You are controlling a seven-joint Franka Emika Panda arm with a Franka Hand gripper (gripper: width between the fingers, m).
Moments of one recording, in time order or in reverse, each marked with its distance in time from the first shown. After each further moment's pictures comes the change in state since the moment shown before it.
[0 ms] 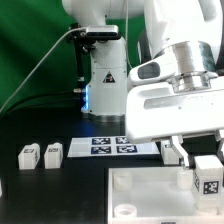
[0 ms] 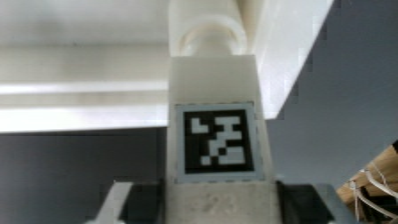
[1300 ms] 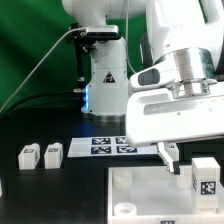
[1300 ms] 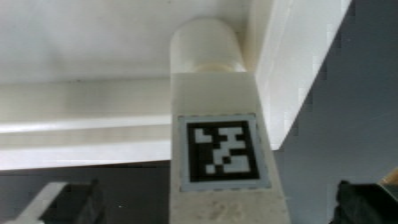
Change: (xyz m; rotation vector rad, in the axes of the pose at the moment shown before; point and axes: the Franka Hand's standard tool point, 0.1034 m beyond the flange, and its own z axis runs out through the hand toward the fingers) arm -0.012 0.000 0.002 -0.010 -0.034 0.021
